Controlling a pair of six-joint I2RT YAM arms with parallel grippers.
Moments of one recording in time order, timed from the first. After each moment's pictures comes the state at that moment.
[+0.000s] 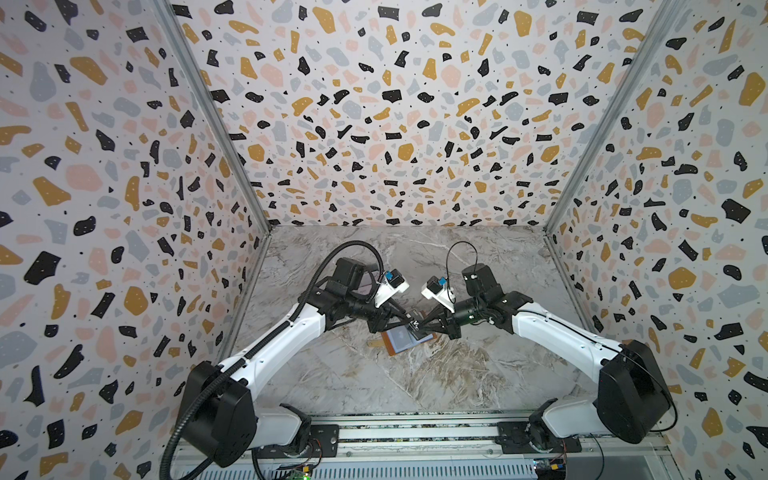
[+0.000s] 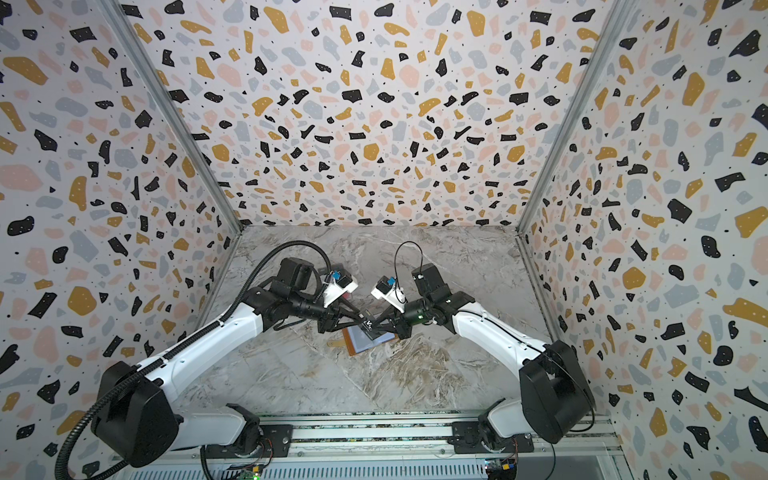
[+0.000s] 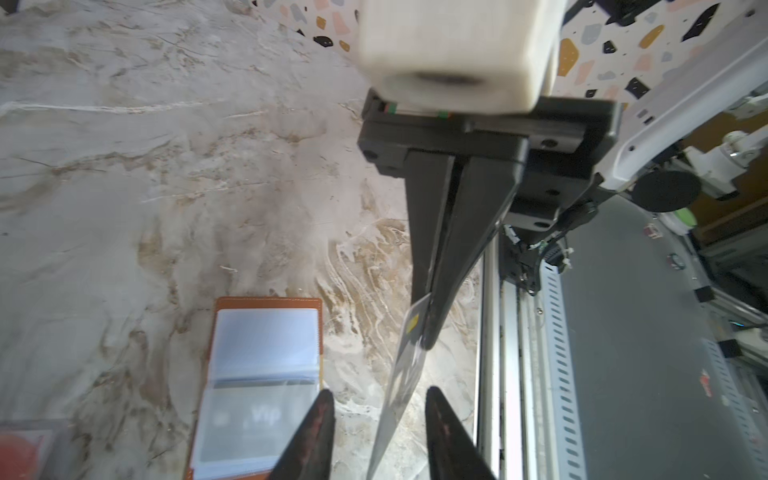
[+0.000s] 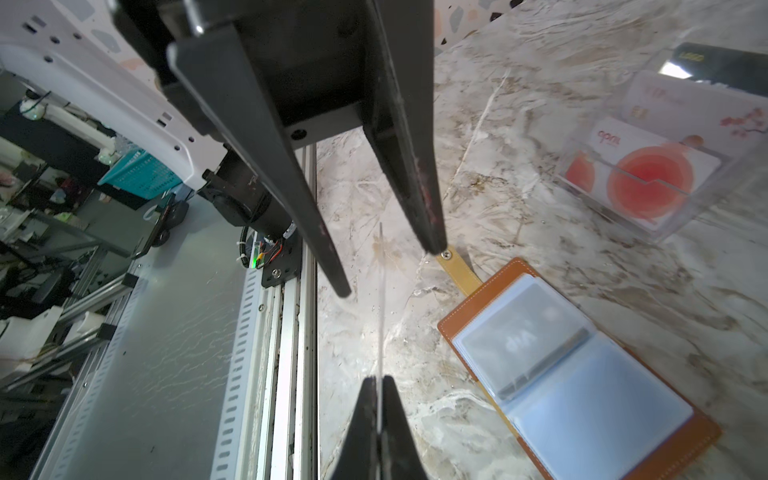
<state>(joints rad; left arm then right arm) -0.48 1.34 1.01 -0.52 0.88 0.34 0.60 1.42 0.97 -0.35 -0.95 -0.24</state>
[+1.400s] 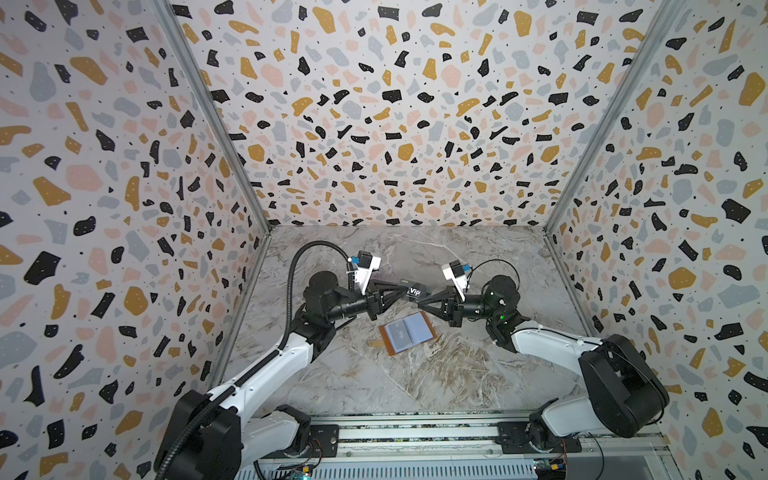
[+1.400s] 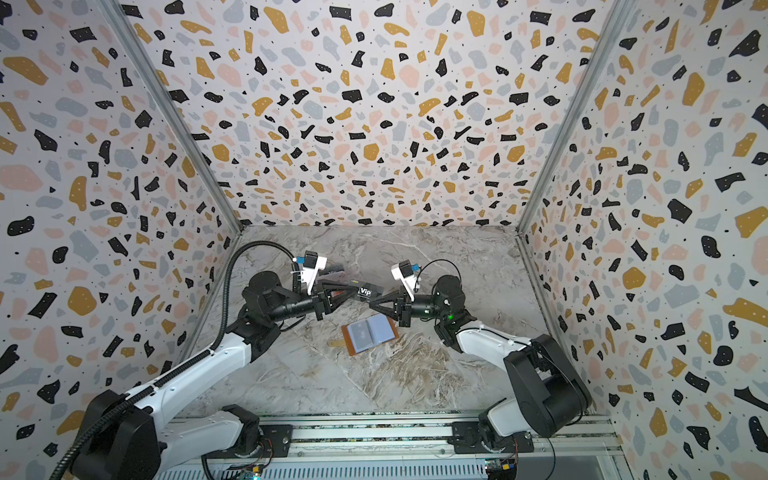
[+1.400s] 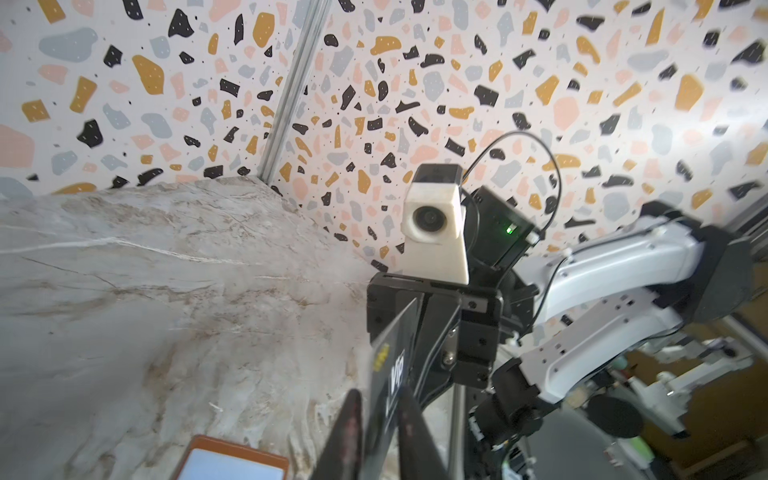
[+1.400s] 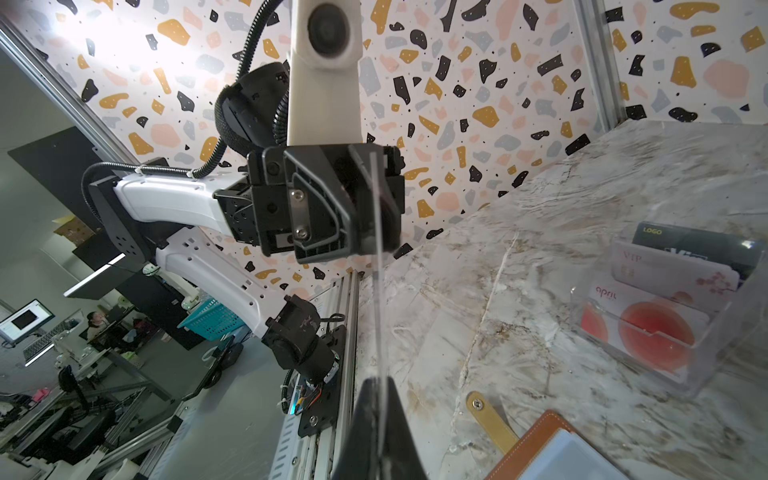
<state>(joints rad) -0.43 1.16 0.69 0.38 0.84 -0.43 0.52 1.44 0.65 0.84 -1.06 0.56</state>
